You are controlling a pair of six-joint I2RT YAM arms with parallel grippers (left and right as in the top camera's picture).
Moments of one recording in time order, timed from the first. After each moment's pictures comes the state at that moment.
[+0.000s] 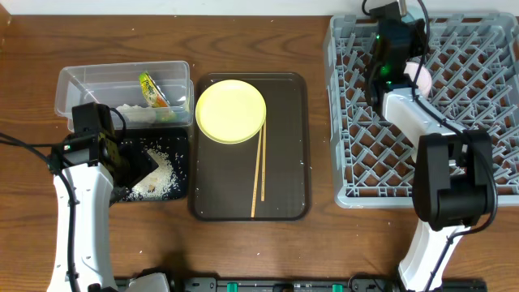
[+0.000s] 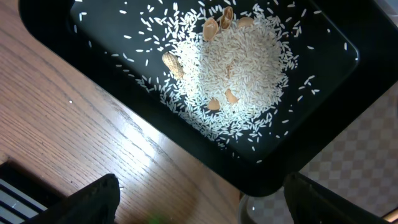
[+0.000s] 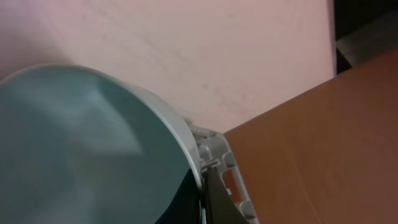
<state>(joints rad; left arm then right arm) 0.26 1.31 1.05 -1.14 -0.06 -0.49 0.14 2.06 1.37 0.47 0.79 -0.72</state>
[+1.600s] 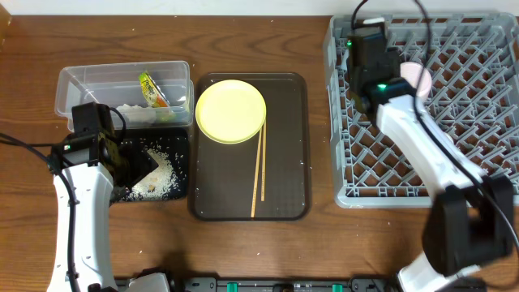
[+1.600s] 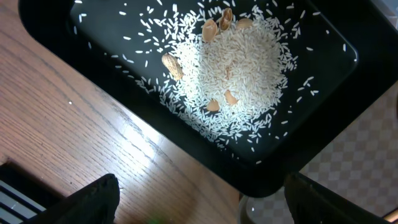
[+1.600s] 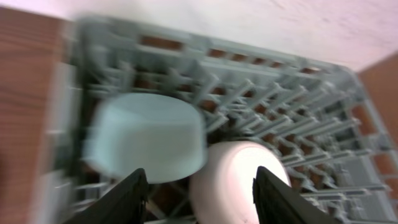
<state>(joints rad) 0.26 1.31 1.05 -1.14 -0.06 -0.49 0.28 1.76 1.38 -0.32 0.51 -0.02</state>
